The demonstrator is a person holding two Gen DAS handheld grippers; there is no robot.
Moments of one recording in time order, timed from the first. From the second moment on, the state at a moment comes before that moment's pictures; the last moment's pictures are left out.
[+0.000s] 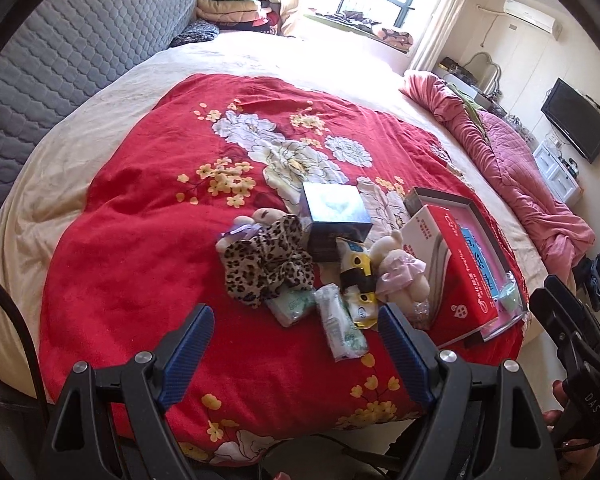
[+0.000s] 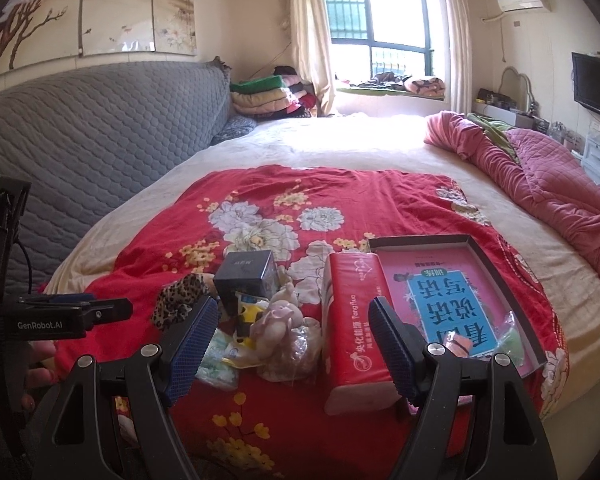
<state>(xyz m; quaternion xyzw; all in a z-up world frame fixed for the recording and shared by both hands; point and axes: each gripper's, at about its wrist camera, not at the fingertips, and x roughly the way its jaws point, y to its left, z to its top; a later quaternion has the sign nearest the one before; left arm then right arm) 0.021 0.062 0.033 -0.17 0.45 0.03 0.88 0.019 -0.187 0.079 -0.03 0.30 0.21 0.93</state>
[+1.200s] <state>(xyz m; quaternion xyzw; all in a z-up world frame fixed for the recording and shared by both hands) 0.077 0.108 -0.055 -0.24 0.48 0.04 0.84 0.103 -0.090 -0.024 -0.17 0.39 0.21 0.88</state>
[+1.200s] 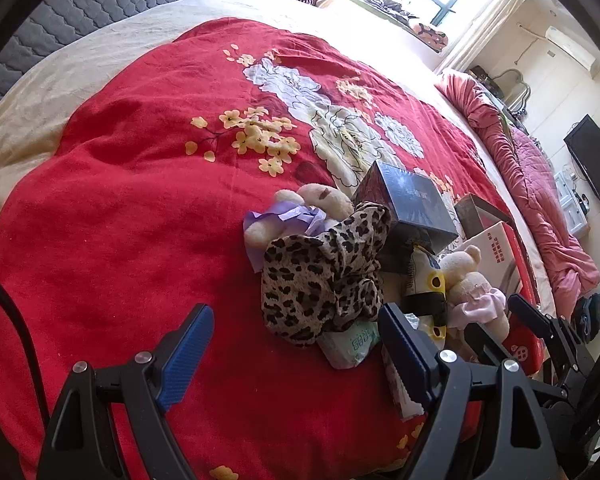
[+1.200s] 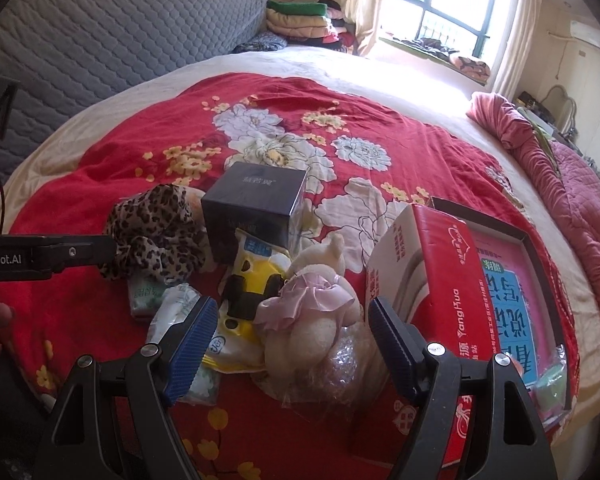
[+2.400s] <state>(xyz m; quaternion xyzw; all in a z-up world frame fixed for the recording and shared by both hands) 0.084 0.099 -0.037 -0.23 0.40 -0.03 0.89 0.121 -0.120 -0.029 -0.04 0.42 0.26 0.87</state>
